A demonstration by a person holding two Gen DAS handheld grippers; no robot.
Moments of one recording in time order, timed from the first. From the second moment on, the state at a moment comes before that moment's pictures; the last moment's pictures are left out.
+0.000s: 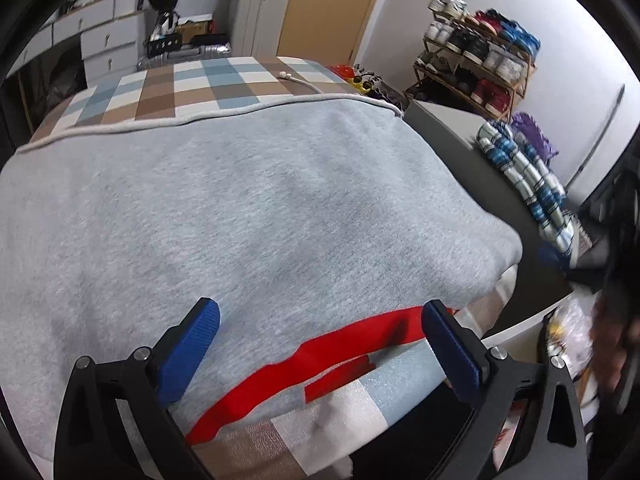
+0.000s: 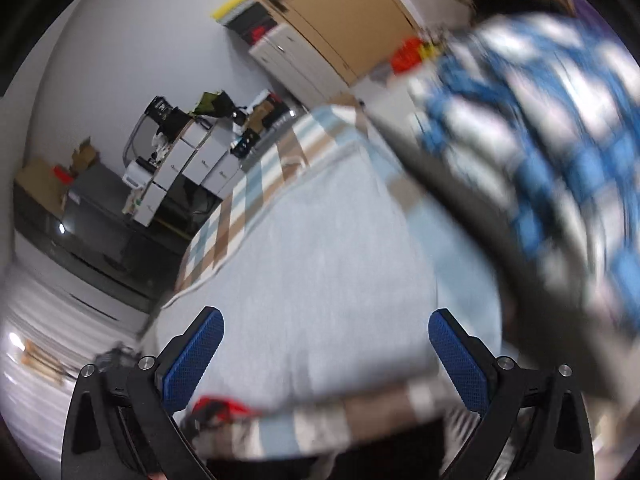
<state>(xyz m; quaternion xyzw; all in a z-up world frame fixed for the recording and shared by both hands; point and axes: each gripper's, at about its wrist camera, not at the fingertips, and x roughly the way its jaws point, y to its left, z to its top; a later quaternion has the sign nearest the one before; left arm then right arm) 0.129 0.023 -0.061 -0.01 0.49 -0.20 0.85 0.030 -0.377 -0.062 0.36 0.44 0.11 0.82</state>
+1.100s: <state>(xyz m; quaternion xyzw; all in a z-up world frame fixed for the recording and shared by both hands) 0.171 0.029 -0.078 -0.18 0.56 -0.30 0.75 0.103 -0.319 -0.119 0.44 0.48 0.11 0.75</state>
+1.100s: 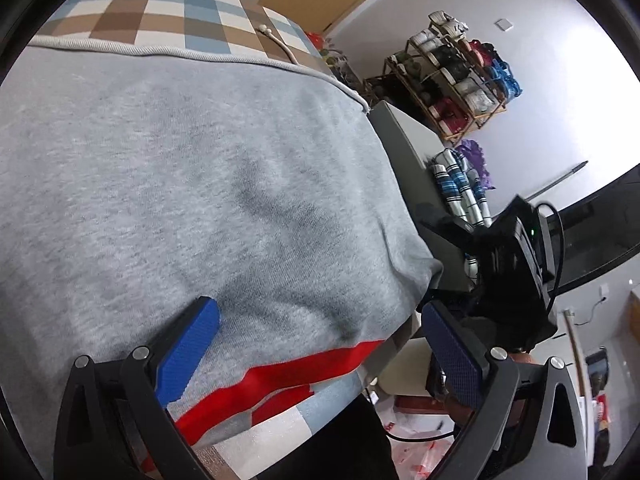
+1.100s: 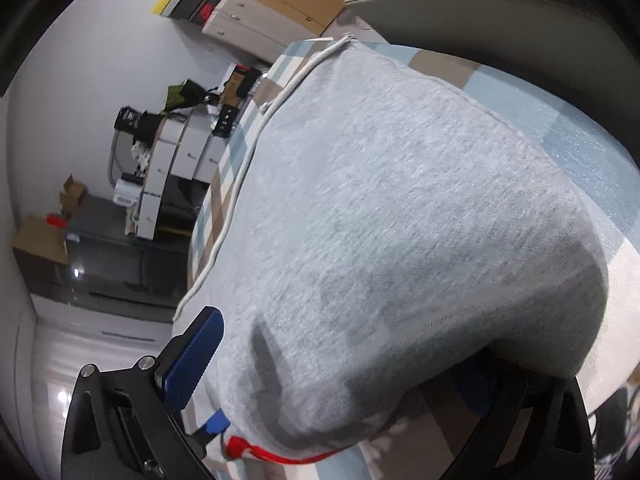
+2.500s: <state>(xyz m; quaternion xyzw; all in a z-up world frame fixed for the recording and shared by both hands) 0.161 -0.016 -0.082 -0.03 0.56 -0.26 0.79 0.085 -0.312 -0.078 0.21 0.38 0.09 0.89</state>
